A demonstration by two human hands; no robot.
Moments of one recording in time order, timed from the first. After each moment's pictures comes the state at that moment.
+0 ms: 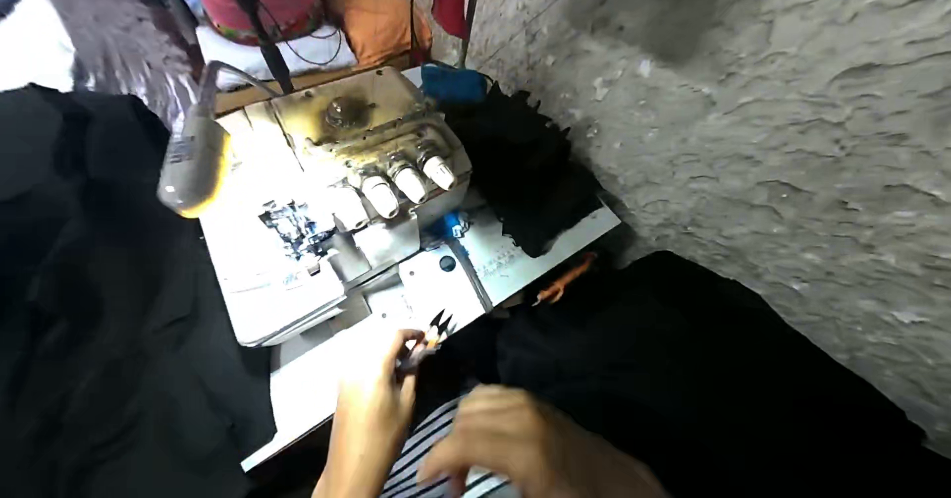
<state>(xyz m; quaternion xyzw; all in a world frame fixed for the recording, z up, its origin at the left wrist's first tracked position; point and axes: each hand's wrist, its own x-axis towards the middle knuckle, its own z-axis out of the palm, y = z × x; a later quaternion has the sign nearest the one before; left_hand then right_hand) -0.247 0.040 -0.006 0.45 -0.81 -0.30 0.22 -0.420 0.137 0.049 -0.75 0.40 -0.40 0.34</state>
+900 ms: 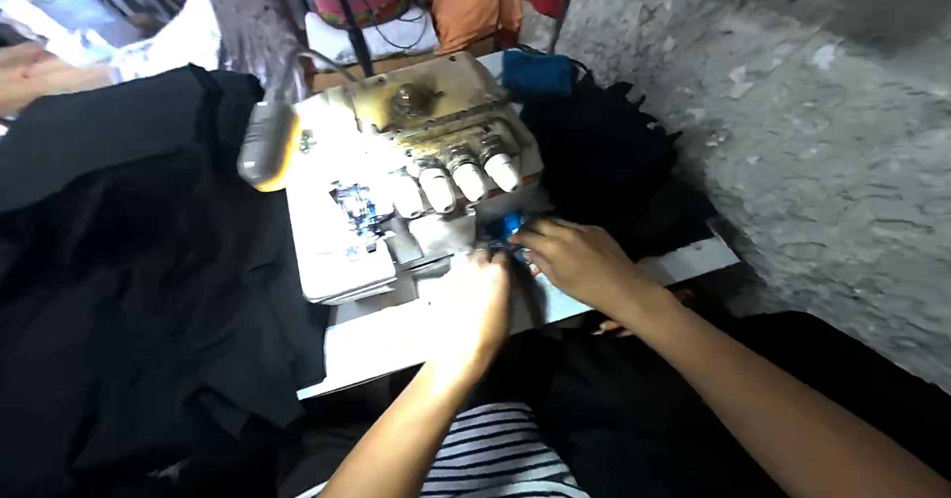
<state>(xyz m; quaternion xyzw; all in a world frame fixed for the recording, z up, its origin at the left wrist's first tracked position) -0.366 -0.019 0.000 0.51 -0.84 -0.14 0.09 -0.543 -0.016 0.002 -0.81 0.58 -0.11 0.03</state>
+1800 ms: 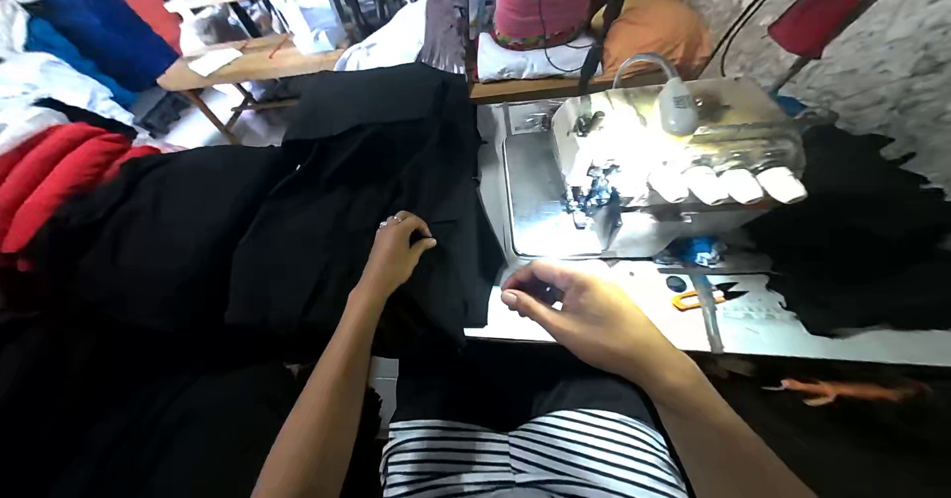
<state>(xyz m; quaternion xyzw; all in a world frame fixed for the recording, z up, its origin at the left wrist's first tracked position) 0.003 -0.066 0.005 0.55 -0.78 -0.14 0.27 -0.290 0.017 0.073 -0.74 0.42 -0.33 0.41</state>
